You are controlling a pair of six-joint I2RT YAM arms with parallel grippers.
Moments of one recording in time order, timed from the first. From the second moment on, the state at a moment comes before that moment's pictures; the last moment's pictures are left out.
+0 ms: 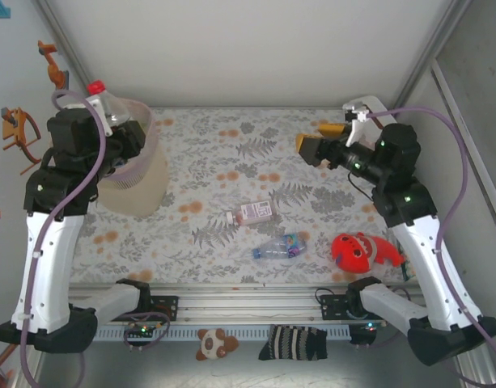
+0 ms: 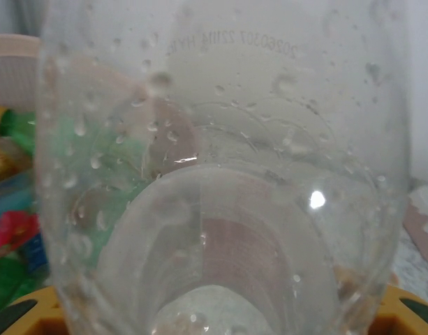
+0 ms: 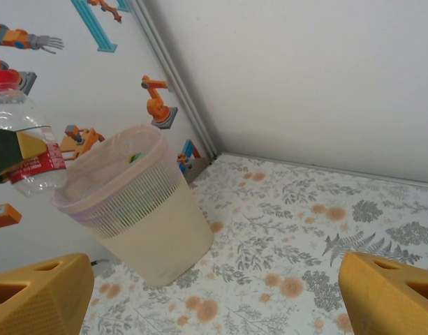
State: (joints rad) left arm -0.26 1.11 1.64 -1.00 -0.14 -0.44; right arm 0.31 1.01 1.25 -0.36 -0.55 0.33
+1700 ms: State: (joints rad) left arm 0.21 1.37 1.57 -0.84 0.18 -1.36; right arm 0.31 1.15 1.26 -0.32 -0.67 0.26
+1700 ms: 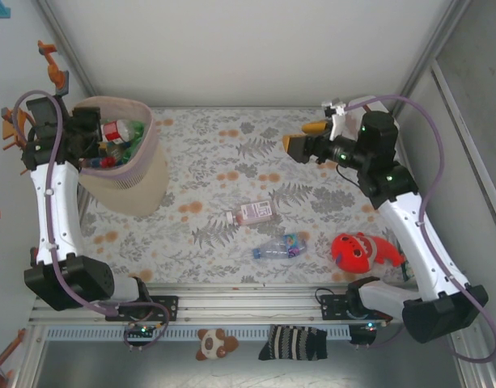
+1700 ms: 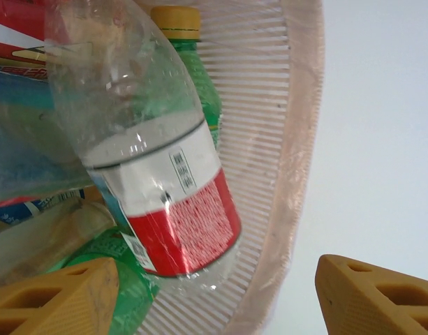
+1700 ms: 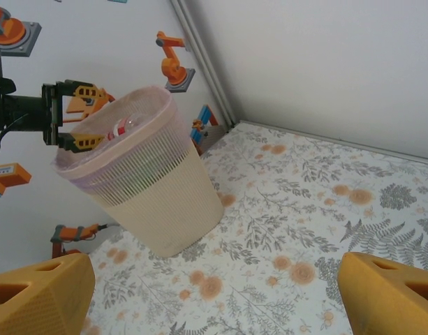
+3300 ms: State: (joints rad) left arm -0.72 1.52 1.50 -0.80 0.17 0.13; right arm 0.31 0.93 1.29 -0.79 -0.25 0.07
